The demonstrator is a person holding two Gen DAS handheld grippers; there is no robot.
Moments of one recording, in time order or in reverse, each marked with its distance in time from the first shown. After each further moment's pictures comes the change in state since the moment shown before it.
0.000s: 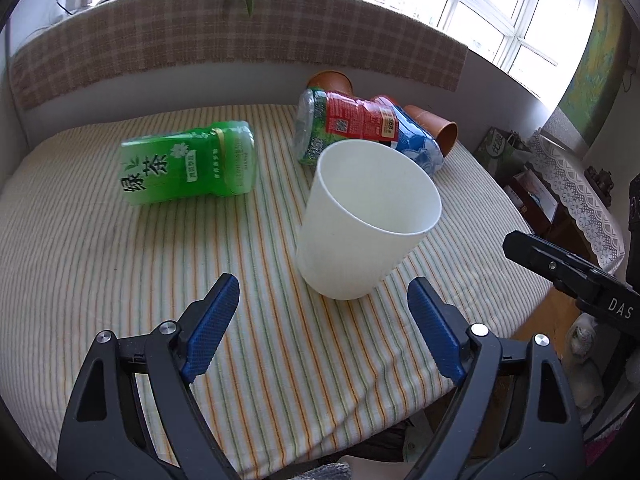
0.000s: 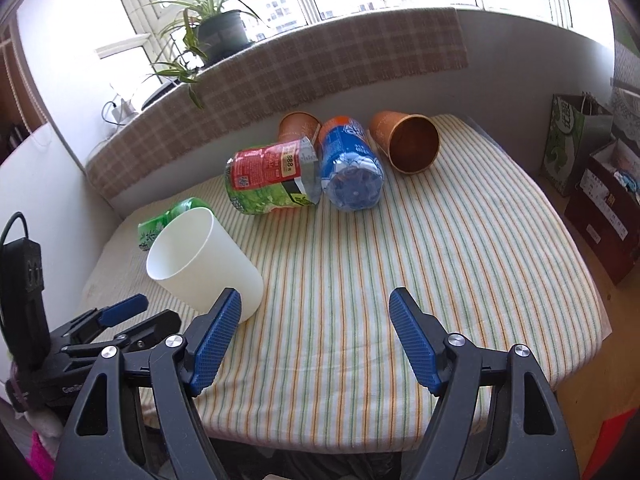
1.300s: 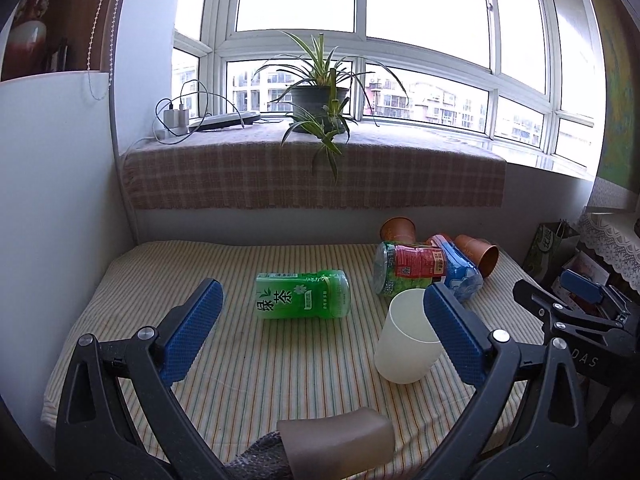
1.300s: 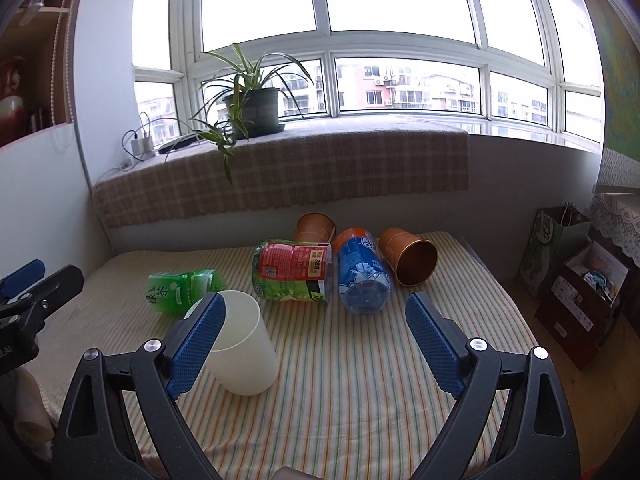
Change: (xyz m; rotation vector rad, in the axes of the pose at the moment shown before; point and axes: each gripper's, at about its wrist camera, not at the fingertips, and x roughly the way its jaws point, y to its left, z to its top) left arm -0.112 -0.001 0.011 0.008 -0.433 0.272; right arm -0.038 0.055 0.015 -0.168 -0.310 -0.107
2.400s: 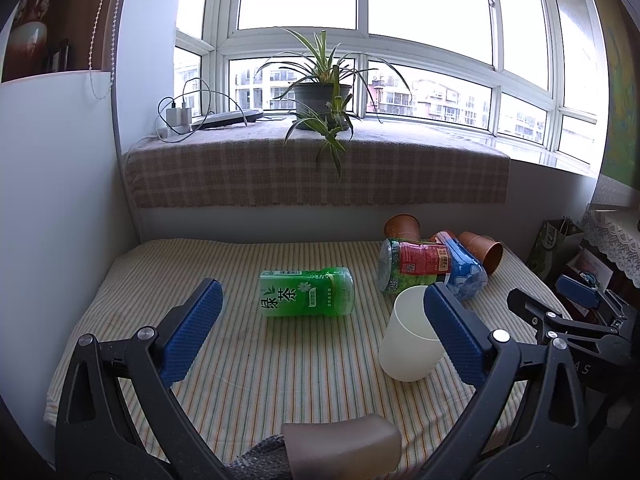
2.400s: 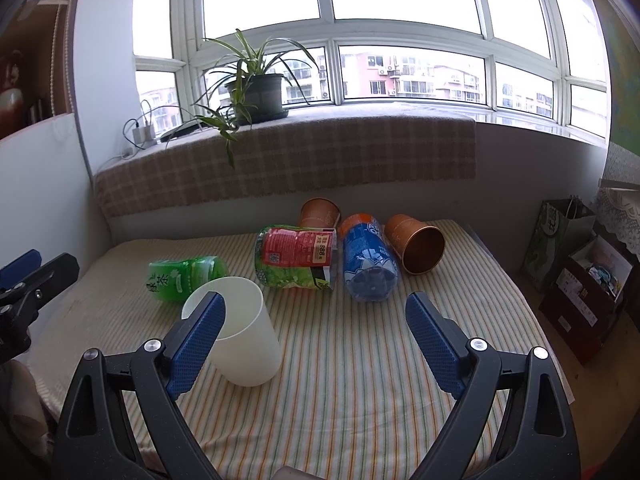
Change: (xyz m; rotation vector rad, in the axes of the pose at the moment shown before) left arm 0.000 0.004 -0.002 -0.002 0.006 0.009; right arm 0.008 0.002 -0.006 -0.005 0.044 0.013
